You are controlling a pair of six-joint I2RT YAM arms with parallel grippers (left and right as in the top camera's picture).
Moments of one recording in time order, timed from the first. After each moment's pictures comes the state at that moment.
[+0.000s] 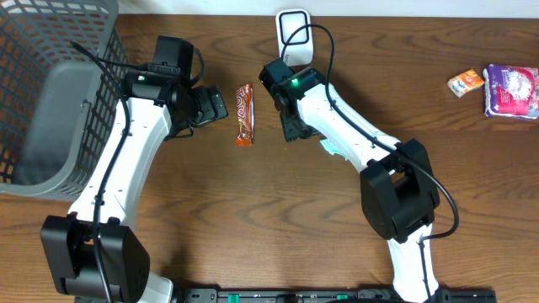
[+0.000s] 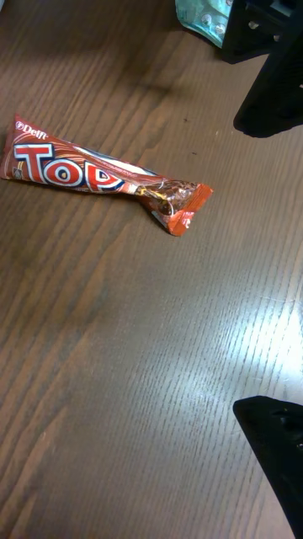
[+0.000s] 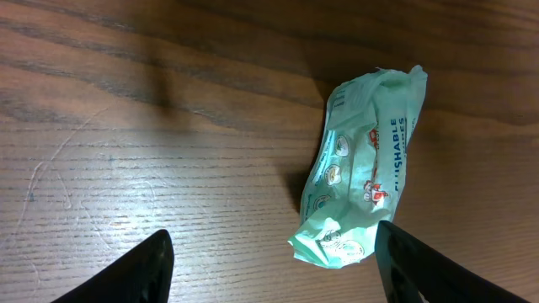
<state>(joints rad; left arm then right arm) -0.15 1.68 1.46 -1.02 0.07 -0.52 0.59 2.19 1.82 -1.16 0.33 0.44</state>
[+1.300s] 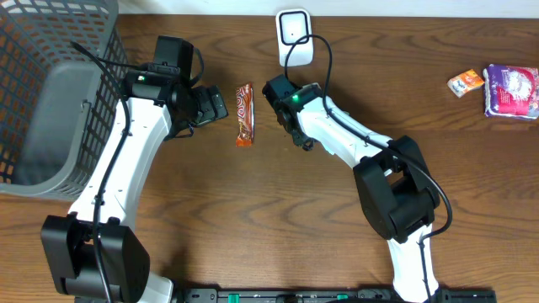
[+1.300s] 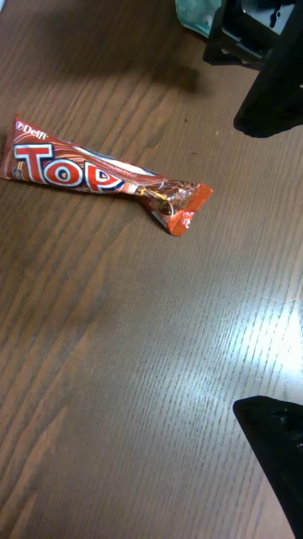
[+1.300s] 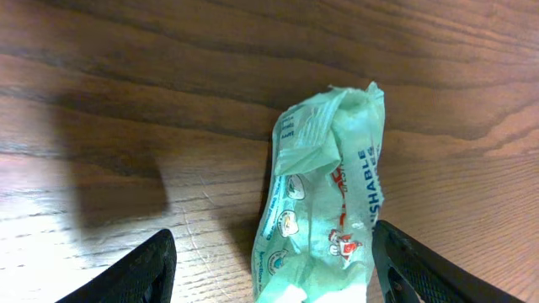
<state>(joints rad) -0.15 1.68 1.46 -1.02 0.07 -0.52 0.59 2.18 1.64 -0.97 0.54 0.44</state>
